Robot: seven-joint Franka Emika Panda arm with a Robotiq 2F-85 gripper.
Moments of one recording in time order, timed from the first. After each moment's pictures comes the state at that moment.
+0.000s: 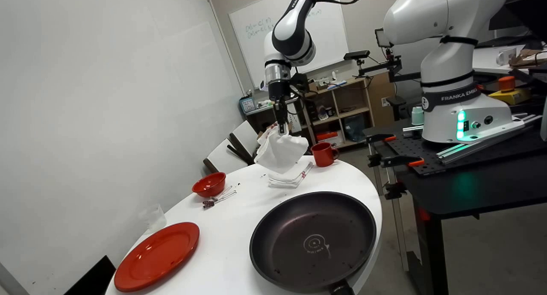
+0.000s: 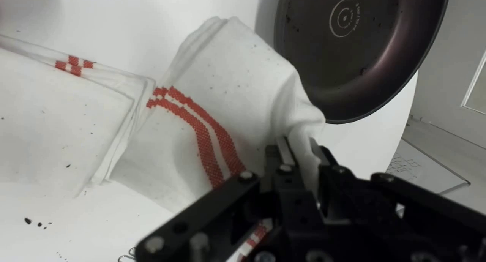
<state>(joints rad) -1.76 0.49 1.47 -2.50 -0.06 2.58 -0.24</state>
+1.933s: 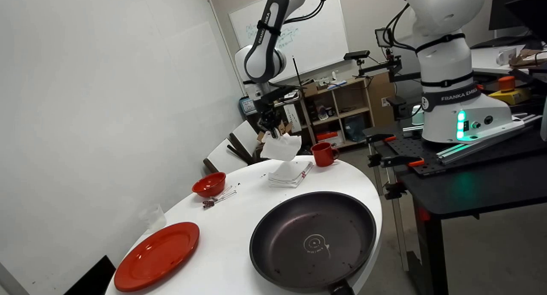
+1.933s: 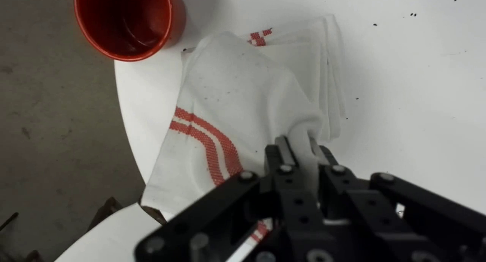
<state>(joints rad) -0.20 0.34 -0.12 -2.12 -0.03 2.44 0.39</state>
